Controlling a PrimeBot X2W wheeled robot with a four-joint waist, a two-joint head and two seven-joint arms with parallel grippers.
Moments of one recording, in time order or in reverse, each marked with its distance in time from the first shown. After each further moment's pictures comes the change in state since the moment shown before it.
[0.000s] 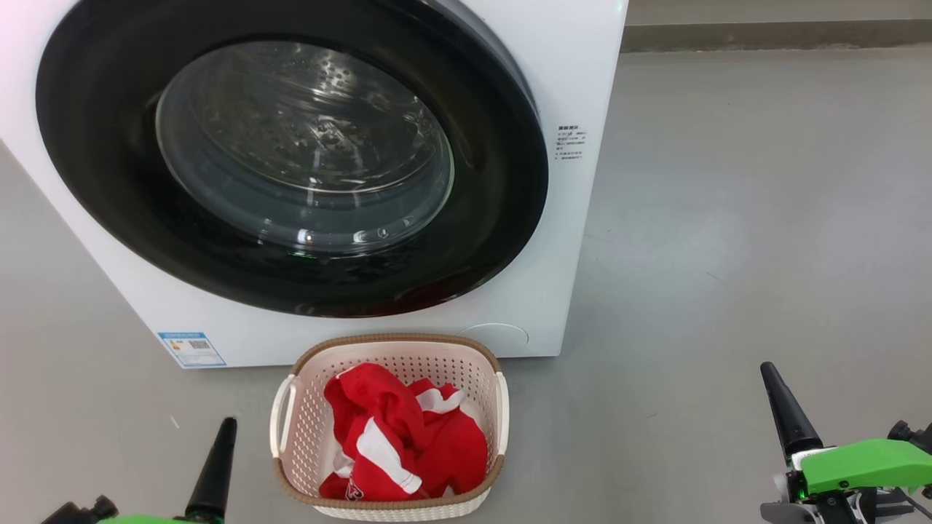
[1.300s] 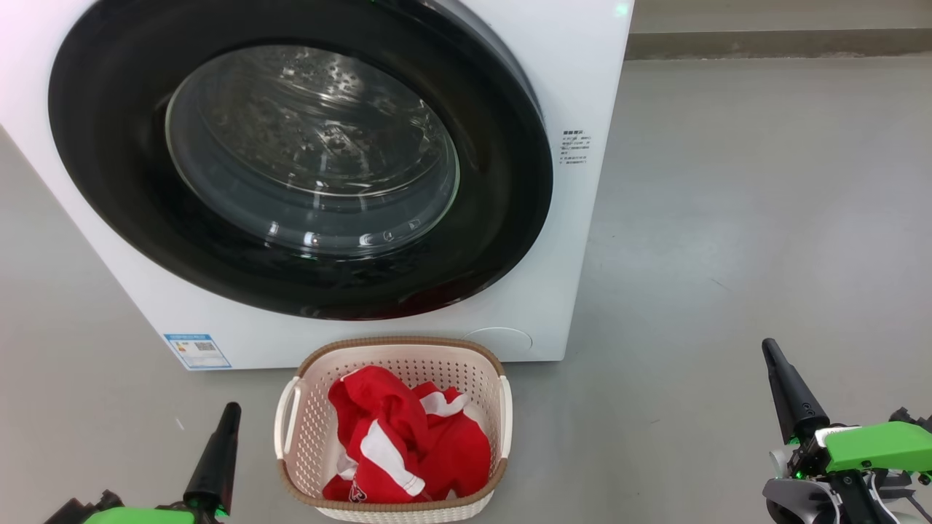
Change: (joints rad) left arm -0.027 -0.010 0.010 -0.006 -0.225 0.000 0.060; right arm -0.034 -0.003 -0.011 -0.021 0.236 0.000 0.061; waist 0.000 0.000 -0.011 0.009
